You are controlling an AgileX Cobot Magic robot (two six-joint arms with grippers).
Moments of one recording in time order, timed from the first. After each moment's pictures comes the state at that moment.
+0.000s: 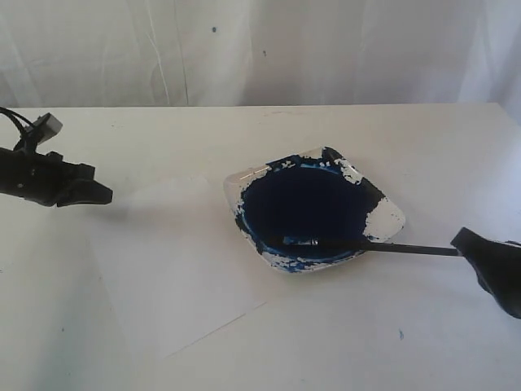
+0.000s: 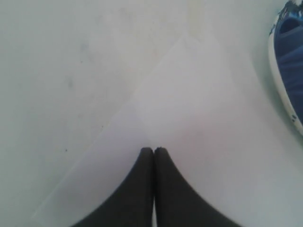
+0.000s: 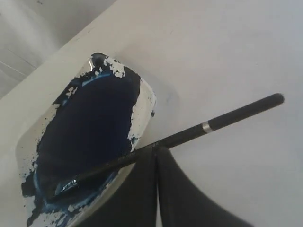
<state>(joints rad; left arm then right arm) 0.11 2.09 -1.25 -1.23 0.85 1.27 0.23 1.23 -0.14 -0.12 -0.56 0.75</state>
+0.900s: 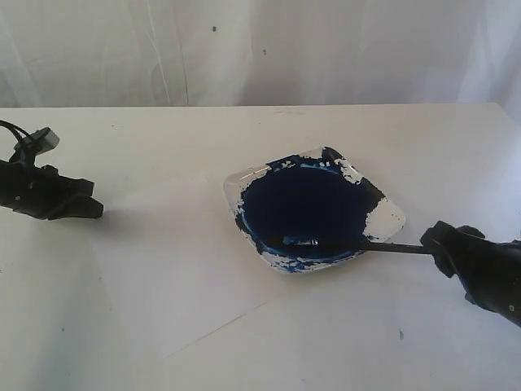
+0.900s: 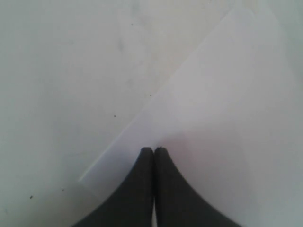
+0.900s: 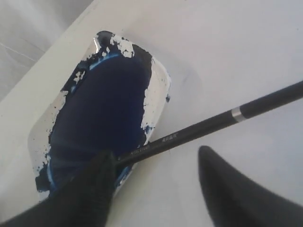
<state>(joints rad) 0.11 2.09 -1.20 -1.18 0.73 1.24 0.23 1.45 -0.19 -0.24 -0.70 0.91</state>
